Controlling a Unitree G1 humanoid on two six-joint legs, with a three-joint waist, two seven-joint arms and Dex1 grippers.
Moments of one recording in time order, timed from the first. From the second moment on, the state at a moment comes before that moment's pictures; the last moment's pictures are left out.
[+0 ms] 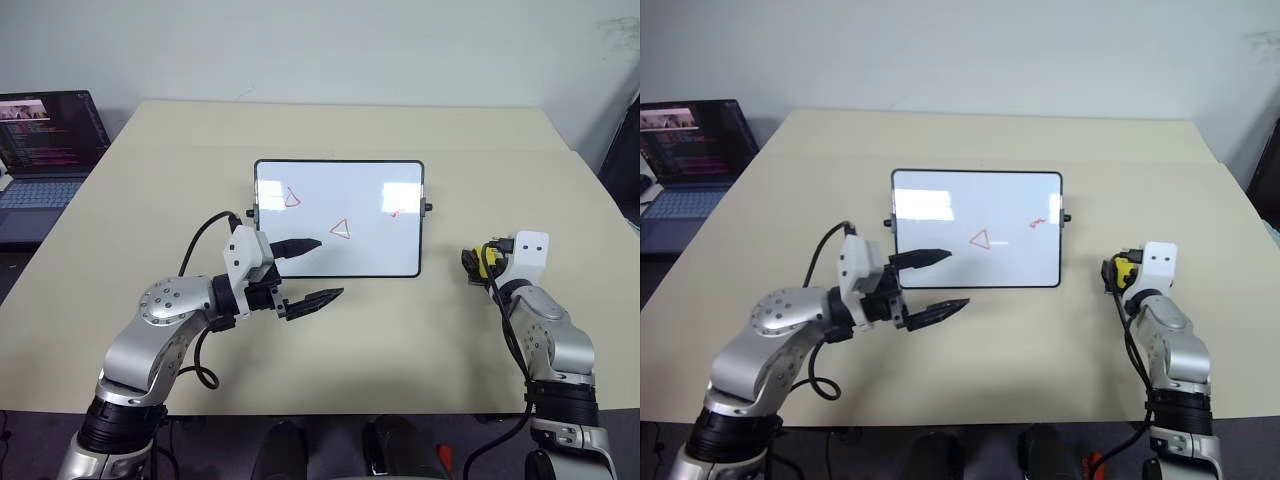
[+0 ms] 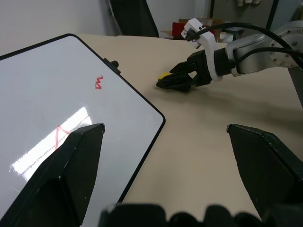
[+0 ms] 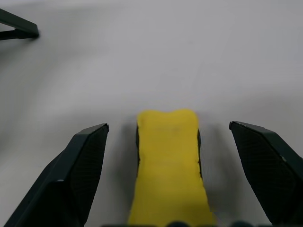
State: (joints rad) left arm -0.24 0.61 -0.02 -0.39 -0.49 0.39 -0.91; right arm -0.31 -0.29 -0.25 0.01 0.24 0.60 0.10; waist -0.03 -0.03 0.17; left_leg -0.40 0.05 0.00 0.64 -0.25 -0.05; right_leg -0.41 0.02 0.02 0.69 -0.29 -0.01
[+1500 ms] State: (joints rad) left arm -0.21 0.58 -0.04 -0.40 -0.47 0.37 -0.88; right arm -0.43 -0.46 -0.24 0.01 0.23 0.83 0.17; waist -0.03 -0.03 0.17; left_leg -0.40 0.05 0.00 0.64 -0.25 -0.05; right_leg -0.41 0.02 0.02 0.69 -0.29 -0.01
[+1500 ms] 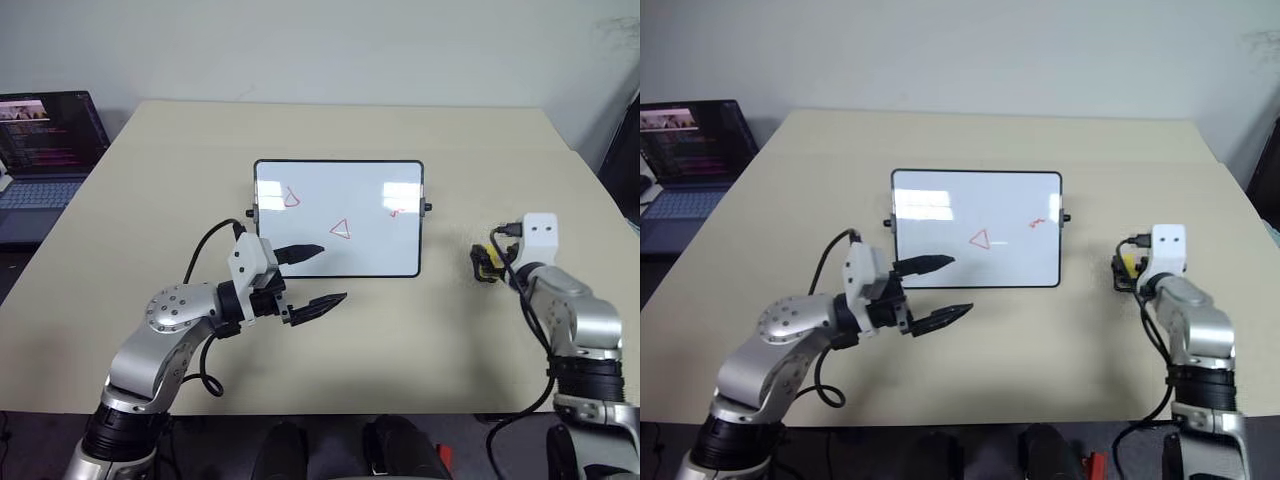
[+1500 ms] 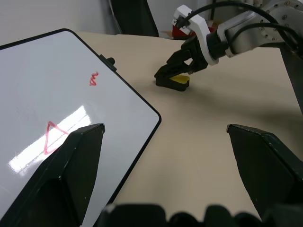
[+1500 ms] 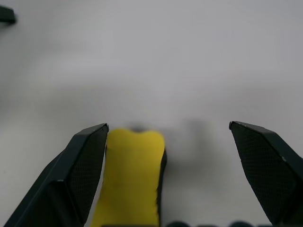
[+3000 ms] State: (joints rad) left arm -0.20 0.56 -0.05 -0.40 -0.46 0.37 -0.86; right arm -0.30 -0.43 -0.29 -0.50 0.46 1.22 0.26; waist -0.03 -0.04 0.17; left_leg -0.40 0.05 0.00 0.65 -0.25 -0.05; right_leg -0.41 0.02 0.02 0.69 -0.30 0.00
